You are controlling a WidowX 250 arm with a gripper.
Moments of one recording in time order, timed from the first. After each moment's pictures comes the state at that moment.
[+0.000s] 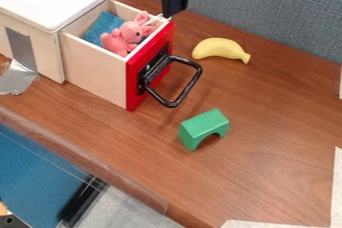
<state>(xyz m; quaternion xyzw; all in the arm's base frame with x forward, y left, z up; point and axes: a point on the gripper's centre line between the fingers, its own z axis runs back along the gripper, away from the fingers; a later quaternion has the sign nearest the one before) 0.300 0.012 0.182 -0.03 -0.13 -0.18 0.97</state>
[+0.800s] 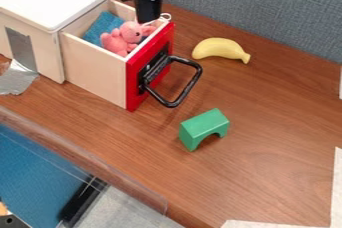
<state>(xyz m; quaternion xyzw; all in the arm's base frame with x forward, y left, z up) 0.315 0.050 0.156 -0.01 -0.12 -0.28 0.95</state>
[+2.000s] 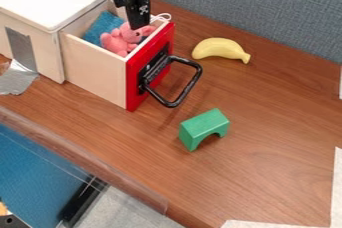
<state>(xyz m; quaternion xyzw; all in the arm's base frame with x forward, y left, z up) 0.351 0.087 0.116 0.02 -0.17 -0.26 0.95</state>
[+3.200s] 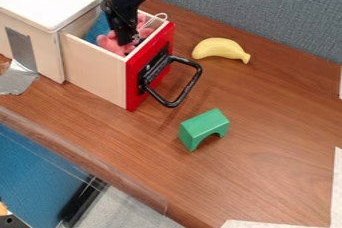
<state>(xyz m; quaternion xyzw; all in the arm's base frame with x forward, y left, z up) 0.346 0.097 0.079 0.05 -0.14 -0.25 0.96</state>
